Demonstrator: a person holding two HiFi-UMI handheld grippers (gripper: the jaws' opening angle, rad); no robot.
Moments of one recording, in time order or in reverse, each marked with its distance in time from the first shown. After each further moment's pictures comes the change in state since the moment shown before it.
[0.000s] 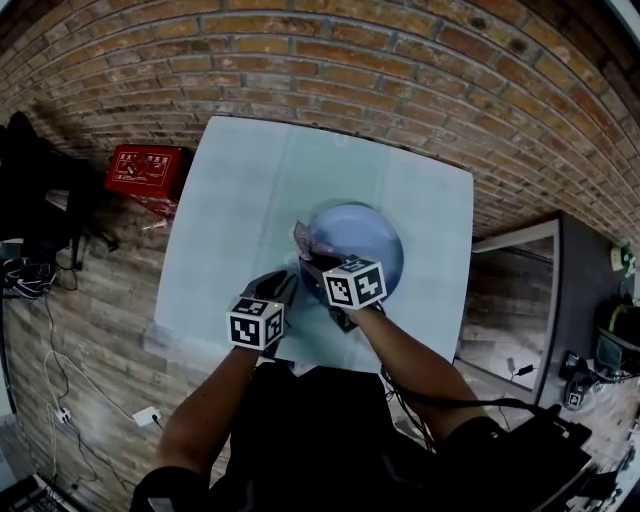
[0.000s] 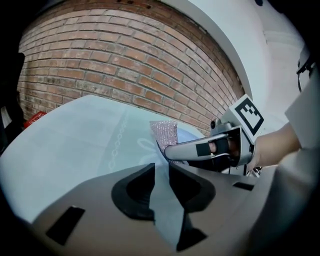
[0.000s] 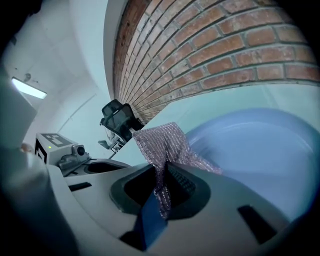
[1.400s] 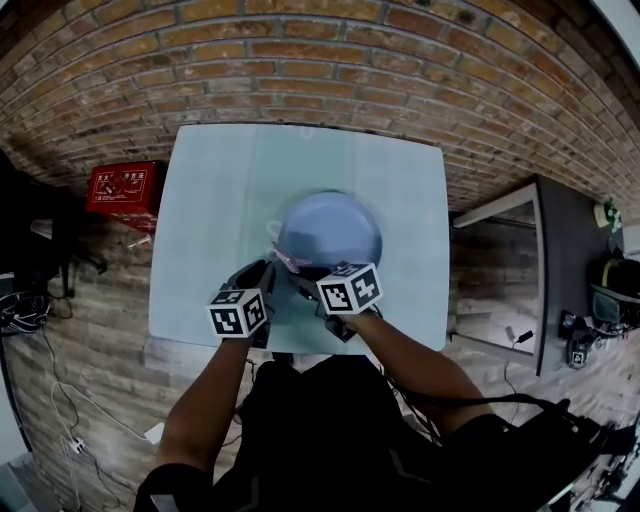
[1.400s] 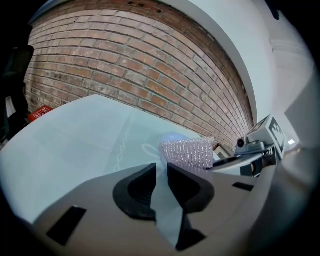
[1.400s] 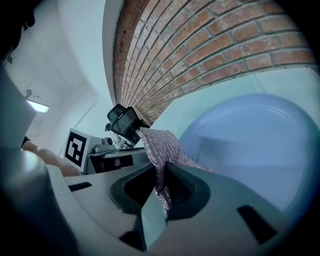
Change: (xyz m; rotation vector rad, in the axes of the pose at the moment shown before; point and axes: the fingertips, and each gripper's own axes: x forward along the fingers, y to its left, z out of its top) left arm -0.004 0.014 0.015 -0.075 -0.048 0.012; right arm -0.037 0.036 -0.028 0.100 0.009 0.072
